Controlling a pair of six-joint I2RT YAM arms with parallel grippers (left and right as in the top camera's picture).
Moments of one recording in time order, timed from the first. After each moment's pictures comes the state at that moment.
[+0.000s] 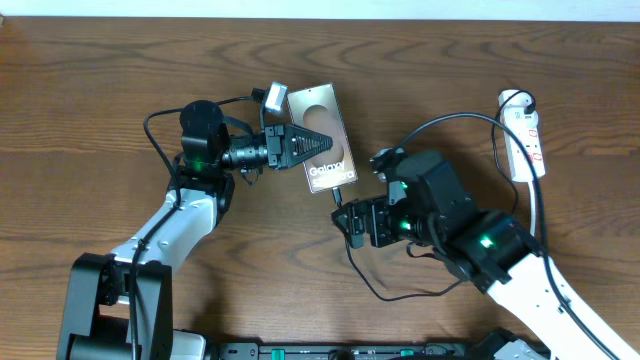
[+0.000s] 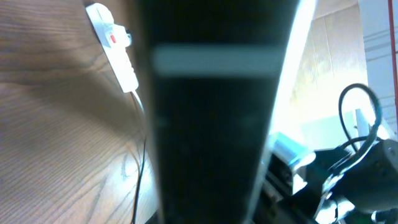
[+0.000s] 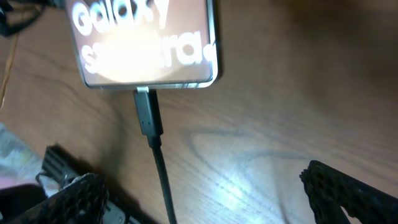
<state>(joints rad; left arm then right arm) -0.17 1.58 0.78 0.71 1.27 -1.12 0.65 1.16 1.00 -0.71 -0.26 0.49</state>
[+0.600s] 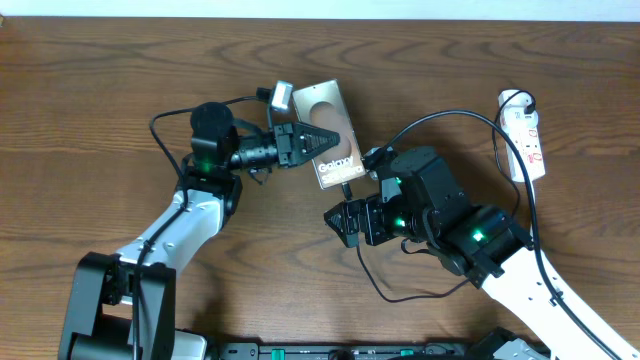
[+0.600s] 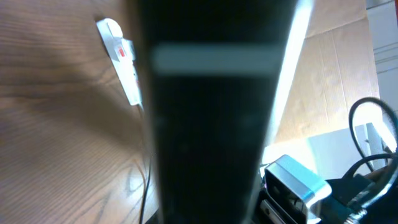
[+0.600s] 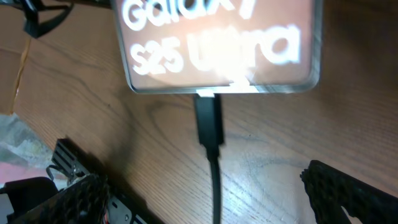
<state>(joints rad) -0.22 1.58 0.78 0.71 1.16 -1.11 0.65 1.19 1.00 -0.67 -0.31 0.46</state>
